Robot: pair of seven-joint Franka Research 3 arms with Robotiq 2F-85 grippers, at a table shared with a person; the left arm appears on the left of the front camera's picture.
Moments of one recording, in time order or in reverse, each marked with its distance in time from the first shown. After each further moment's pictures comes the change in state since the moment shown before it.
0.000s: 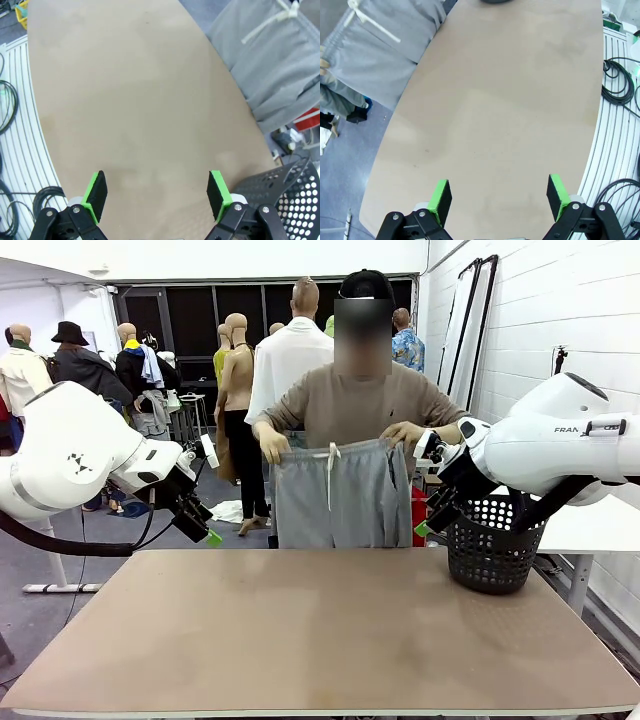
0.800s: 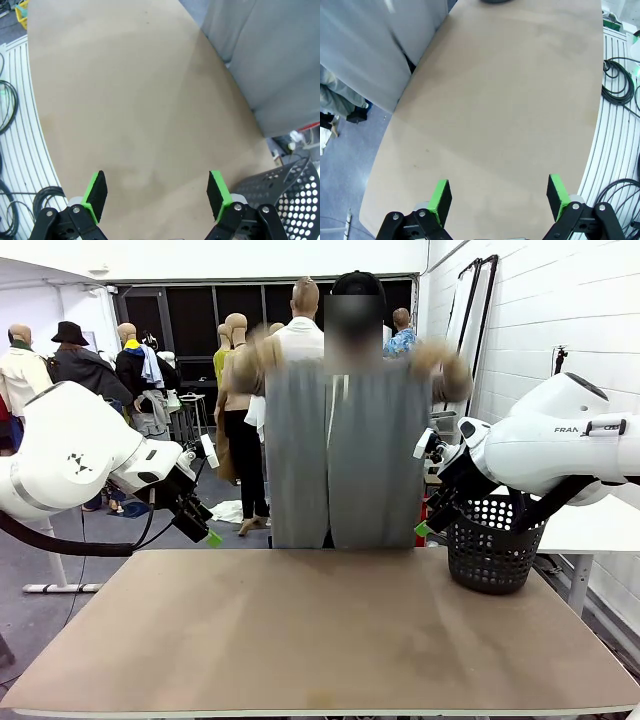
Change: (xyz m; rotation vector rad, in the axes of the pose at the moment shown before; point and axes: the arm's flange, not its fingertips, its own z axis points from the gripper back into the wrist) left arm 0.000 0.000 0.000 0.000 0.000 0.000; right arm 0.000 0.000 0.000 0.000 0.000 0.000
